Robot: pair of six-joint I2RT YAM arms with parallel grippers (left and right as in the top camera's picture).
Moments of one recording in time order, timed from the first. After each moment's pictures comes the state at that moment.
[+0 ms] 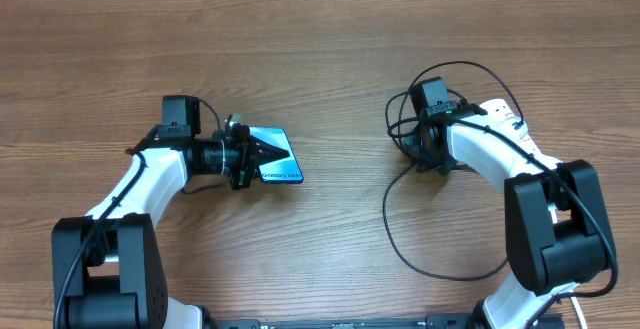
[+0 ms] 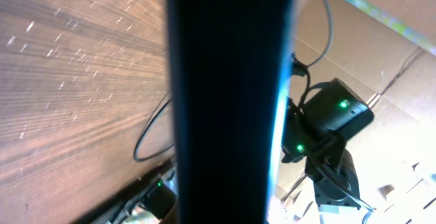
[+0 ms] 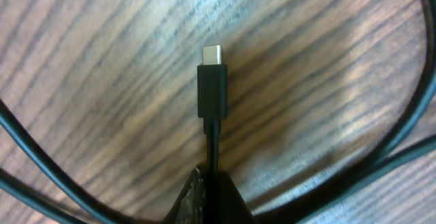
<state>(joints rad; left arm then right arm) 0.02 1.67 0.89 -0.49 1.12 -0.90 0.26 1.85 1.10 -0.66 0.15 0.99</state>
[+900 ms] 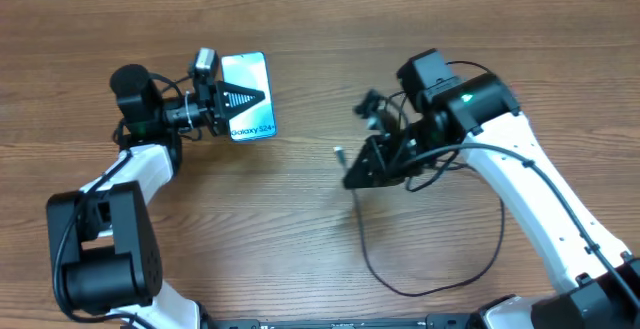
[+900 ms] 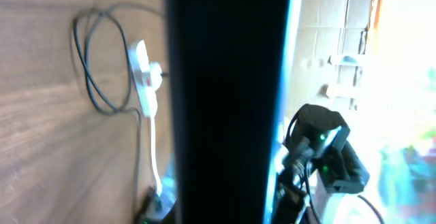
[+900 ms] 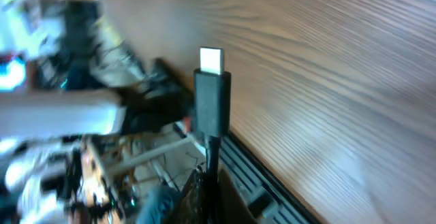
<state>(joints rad) 0.14 1.79 0.89 0.73 1.51 -1.42 0.43 1.59 1.47 -1.32 -0.82 0.06</state>
